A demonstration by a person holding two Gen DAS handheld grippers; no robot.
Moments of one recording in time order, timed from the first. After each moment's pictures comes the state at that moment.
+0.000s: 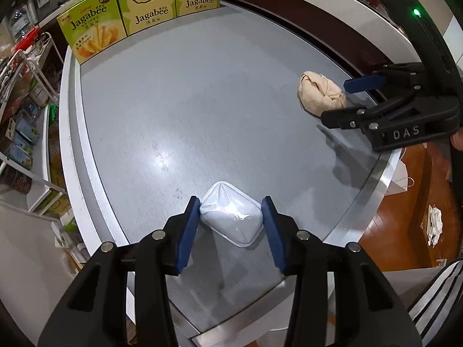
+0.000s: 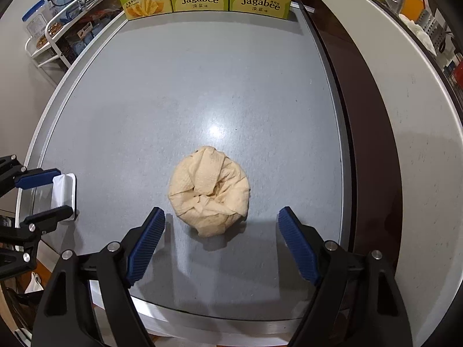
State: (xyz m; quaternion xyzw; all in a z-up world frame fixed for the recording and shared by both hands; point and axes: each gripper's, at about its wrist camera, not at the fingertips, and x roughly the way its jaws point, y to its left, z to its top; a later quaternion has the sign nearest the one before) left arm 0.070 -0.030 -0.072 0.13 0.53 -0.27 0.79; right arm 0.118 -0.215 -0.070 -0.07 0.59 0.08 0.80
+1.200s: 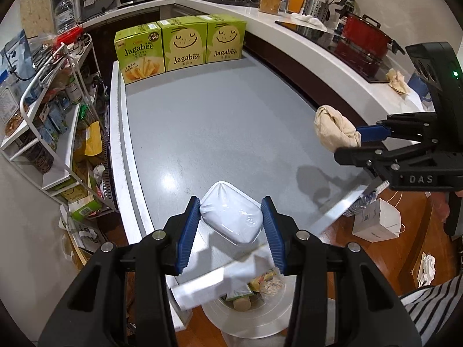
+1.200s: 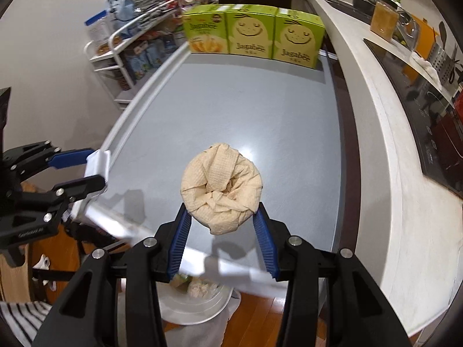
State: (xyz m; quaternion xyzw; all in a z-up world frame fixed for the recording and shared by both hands) left arm 0.023 -0.013 0.001 0.06 0.47 -0.22 0.85; right arm 0.049 -0.213 0.012 -0.07 0.53 0.19 0.83
